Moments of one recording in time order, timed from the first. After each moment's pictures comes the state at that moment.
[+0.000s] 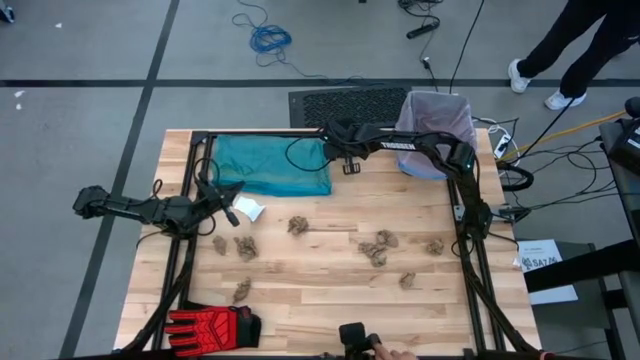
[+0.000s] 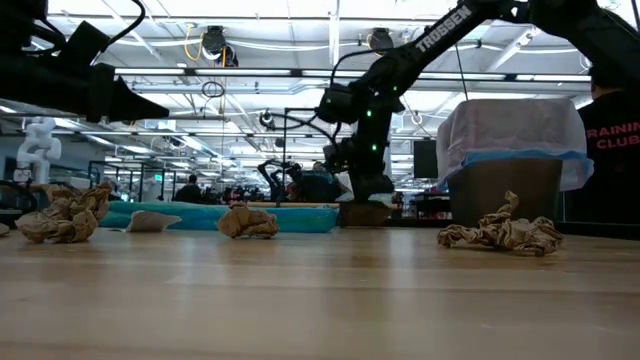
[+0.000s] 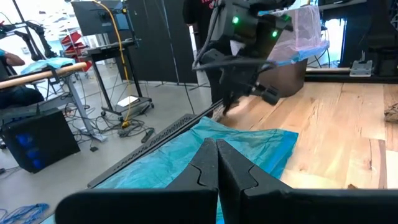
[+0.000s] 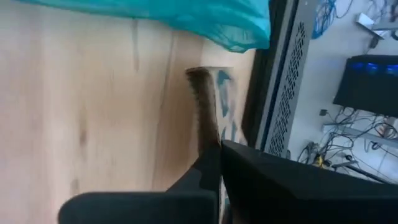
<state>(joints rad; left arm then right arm) -0.18 0.13 0.01 0.06 -0.81 0.14 -0.48 2.10 1.59 -0.63 0.42 -0.72</state>
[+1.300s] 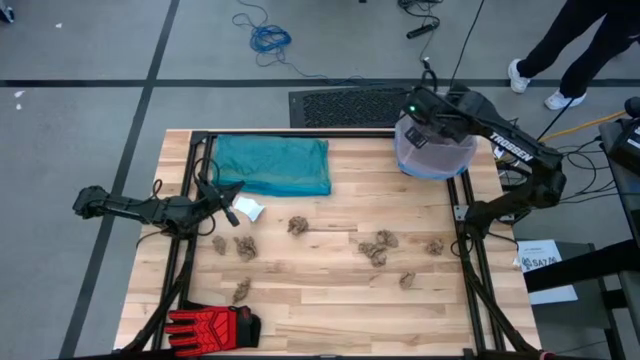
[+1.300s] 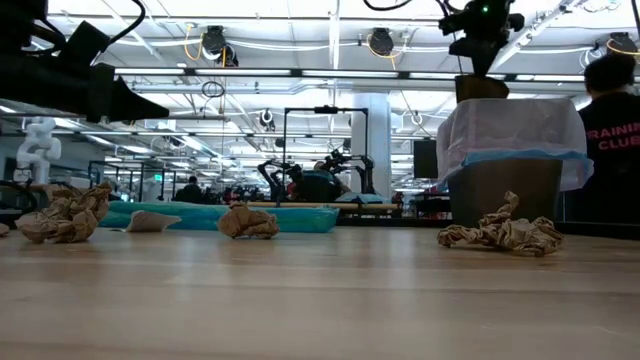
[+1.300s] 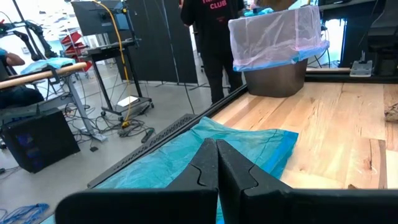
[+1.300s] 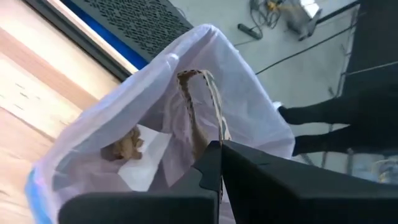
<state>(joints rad) -0.18 0.13 0.01 0.06 -0.81 0.14 -0.58 1.38 1.59 -1.39 0.70 0.13</state>
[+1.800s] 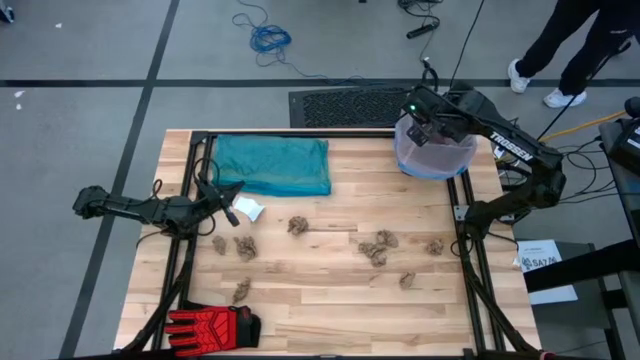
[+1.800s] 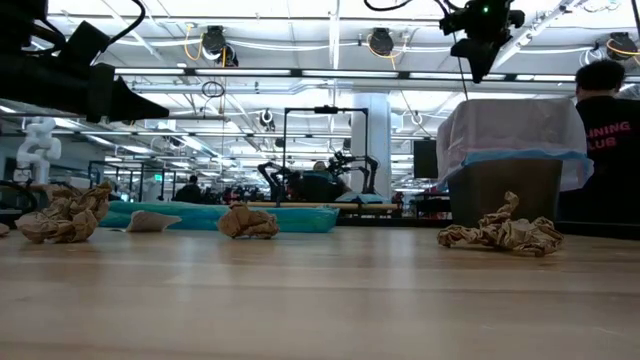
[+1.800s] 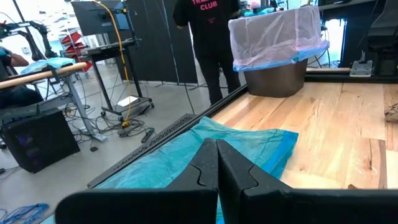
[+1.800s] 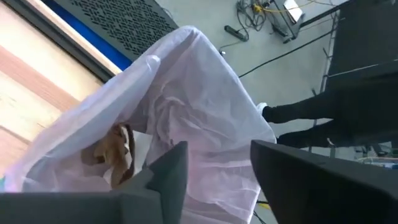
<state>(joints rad) -0.18 0.13 0.01 0.06 -0.81 0.14 -0.58 1.38 1.61 -1.39 0.75 0.11</state>
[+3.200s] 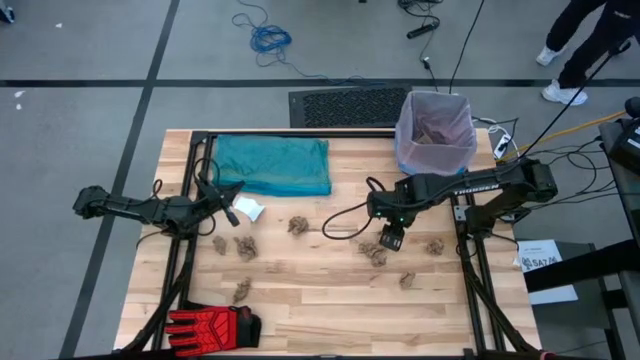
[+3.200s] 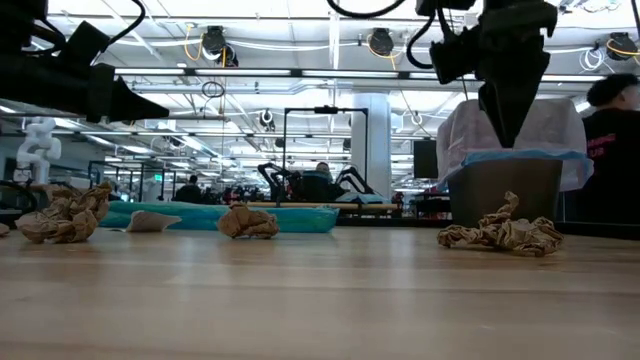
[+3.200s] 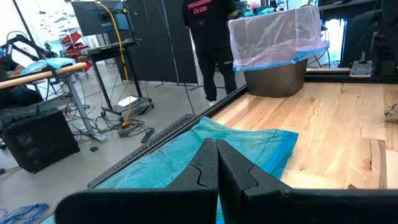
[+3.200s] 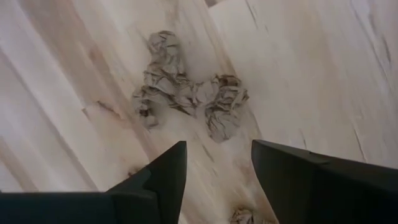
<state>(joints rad) -0.18 0.13 0.01 0.06 -0.81 0.14 0.04 1.46 1.14 -1.12 -0.08 0.52</state>
